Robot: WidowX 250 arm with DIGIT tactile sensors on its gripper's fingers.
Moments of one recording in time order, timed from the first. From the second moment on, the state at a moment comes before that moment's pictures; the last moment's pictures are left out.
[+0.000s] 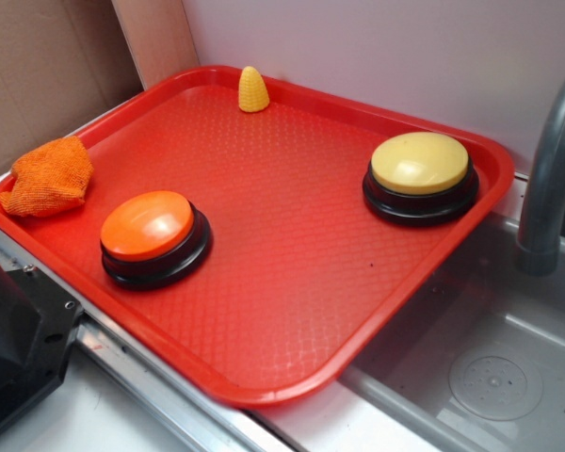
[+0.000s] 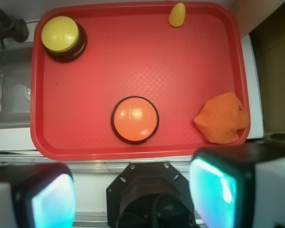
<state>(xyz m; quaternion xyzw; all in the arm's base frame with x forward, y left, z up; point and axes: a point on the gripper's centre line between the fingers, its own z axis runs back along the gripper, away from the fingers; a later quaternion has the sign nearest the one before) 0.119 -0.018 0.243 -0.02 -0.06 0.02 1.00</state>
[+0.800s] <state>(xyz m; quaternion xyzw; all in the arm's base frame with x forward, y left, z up) 0.139 0.079 0.159 -0.03 0.01 0.21 0.98</state>
